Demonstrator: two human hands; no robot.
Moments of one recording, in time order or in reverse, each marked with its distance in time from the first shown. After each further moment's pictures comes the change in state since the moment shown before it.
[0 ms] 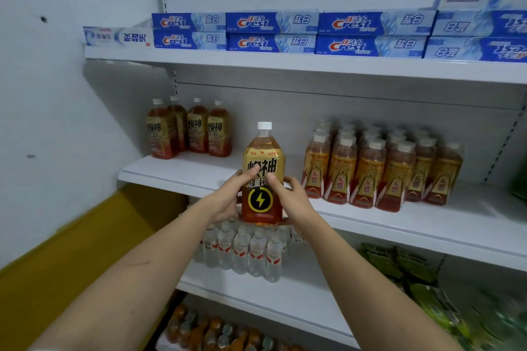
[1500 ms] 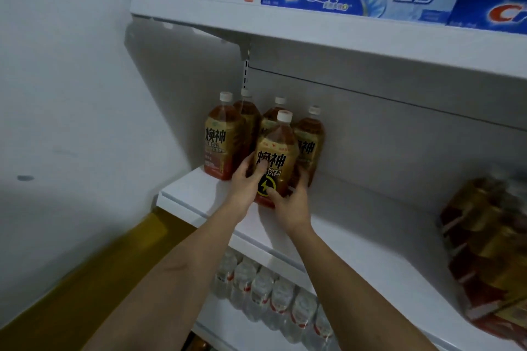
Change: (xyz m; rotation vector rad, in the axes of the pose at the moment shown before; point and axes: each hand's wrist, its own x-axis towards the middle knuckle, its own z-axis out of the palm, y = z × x) left_hand 0.213 0.017 -0.257 -0.118 0.449 0.377; right_hand 0.279 0.066 0.252 -0.256 0.035 -0.242
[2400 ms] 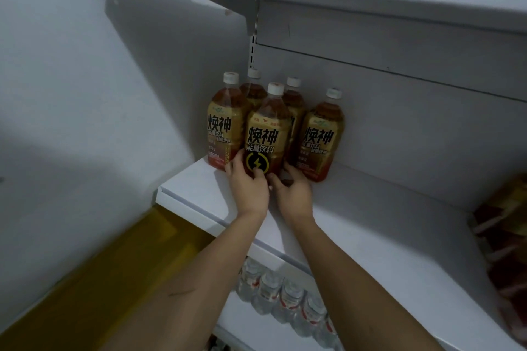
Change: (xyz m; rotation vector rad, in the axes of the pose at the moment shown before) left_hand 0.021 -0.035 0.002 0.277 0.473 0.179; right_hand 0.034 0.025 0.037 -0.108 -0.014 -0.071
